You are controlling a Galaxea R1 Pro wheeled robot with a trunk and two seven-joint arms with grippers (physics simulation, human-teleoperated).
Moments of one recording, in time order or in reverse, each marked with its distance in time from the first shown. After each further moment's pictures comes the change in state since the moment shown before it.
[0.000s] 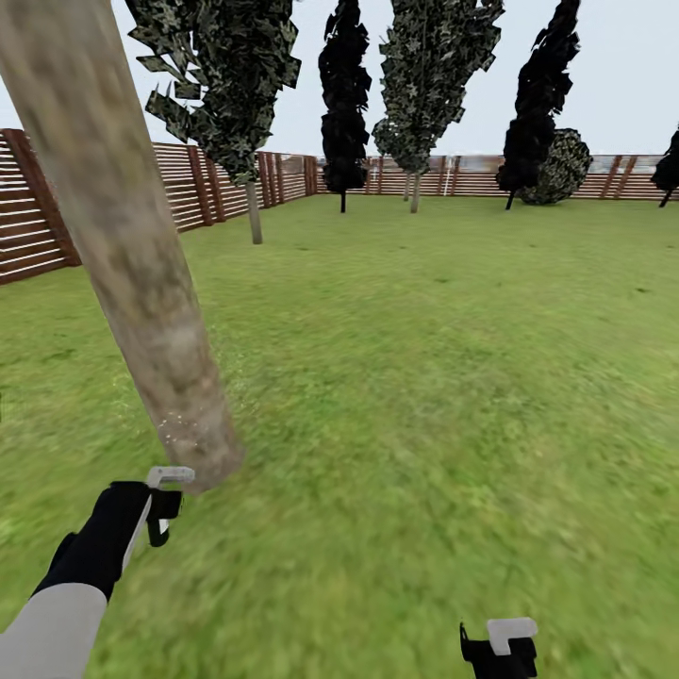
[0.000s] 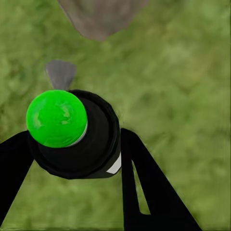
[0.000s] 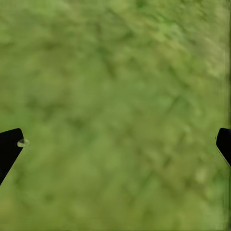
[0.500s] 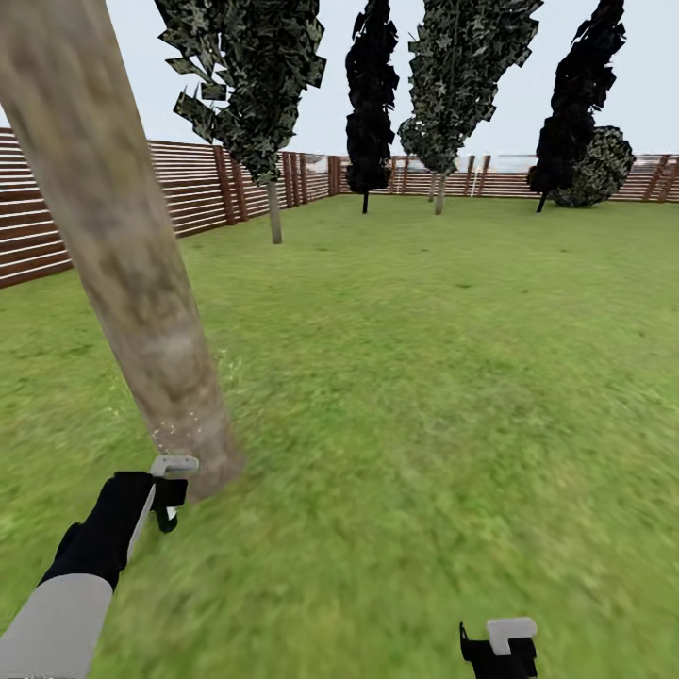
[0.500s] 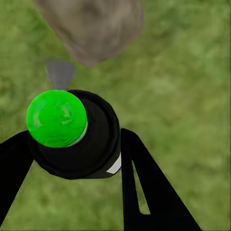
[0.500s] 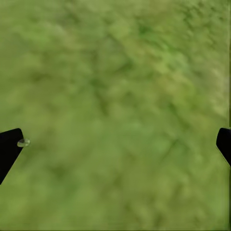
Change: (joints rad) left arm -0.023 -0.014 0.000 -0.028 0.007 0.005 -0.015; right arm 0.000 0.000 0.000 0.000 0.000 0.000 0.000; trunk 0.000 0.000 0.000
